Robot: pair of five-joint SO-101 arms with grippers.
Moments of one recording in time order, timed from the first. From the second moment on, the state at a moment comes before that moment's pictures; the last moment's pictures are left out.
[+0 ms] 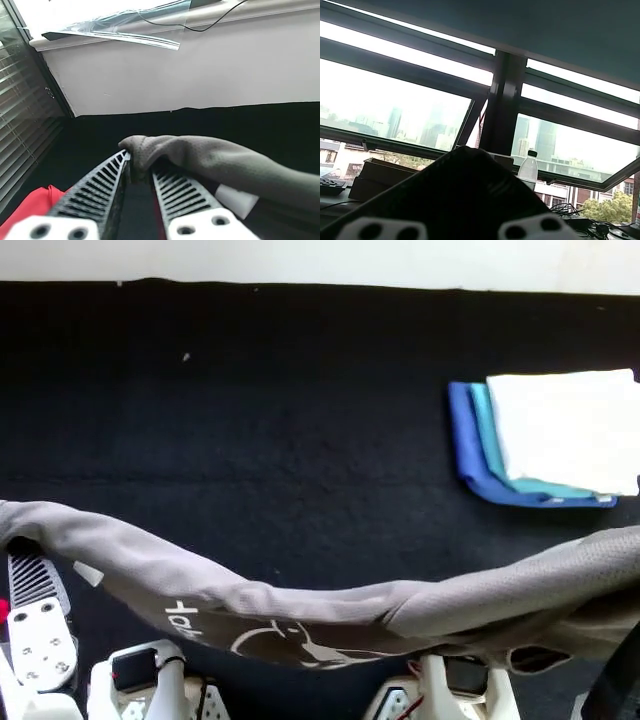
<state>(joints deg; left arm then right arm) -23.1 -58.5 -27.8 100.5 -14.8 4.4 -45.9 -61.9 81.3 12.7</state>
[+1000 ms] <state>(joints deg) -21.1 -2.5 -31.0 81.1 -14.7 -2.5 -8.2 -29.4 58.9 12.7</state>
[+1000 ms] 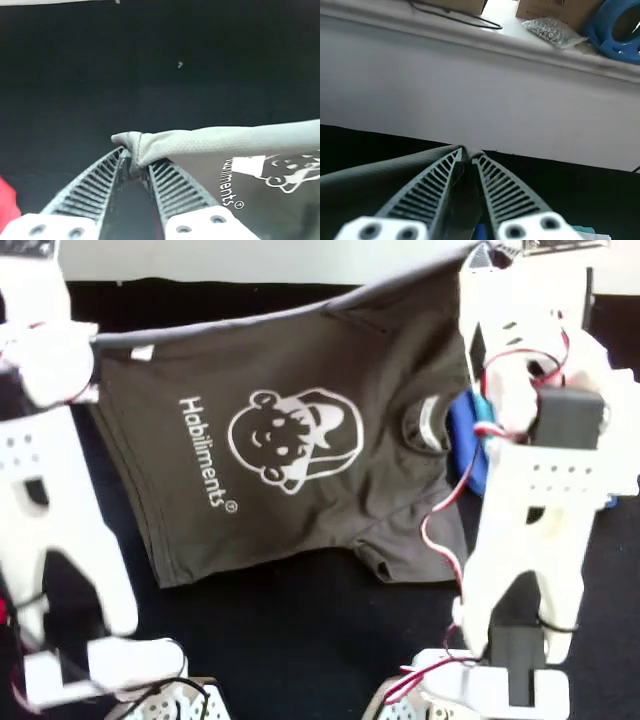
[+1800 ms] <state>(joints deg) -20.3 22.4 -39.6 89.6 -14.7 -2.5 15.8 -33.1 55.2 12.7</state>
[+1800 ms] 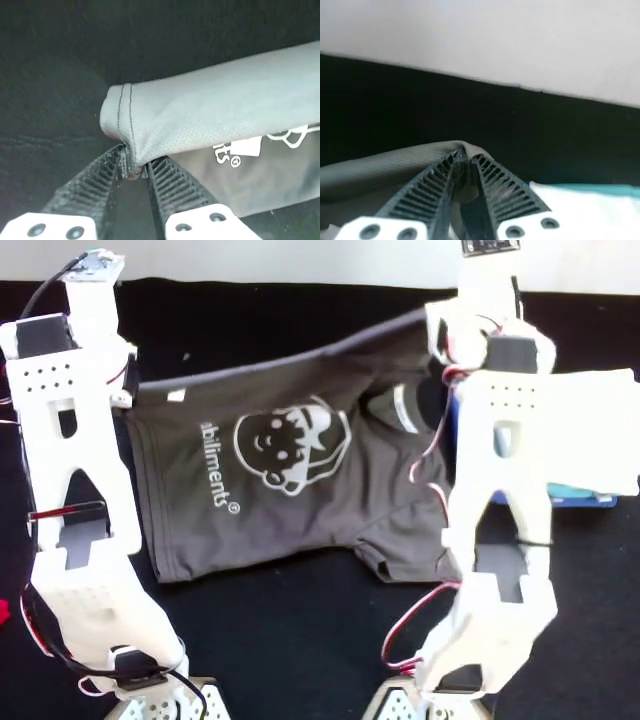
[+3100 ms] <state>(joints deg) -20.3 36.6 -40.0 83.3 -14.7 -6.7 54.9 -44.7 56.2 12.7</state>
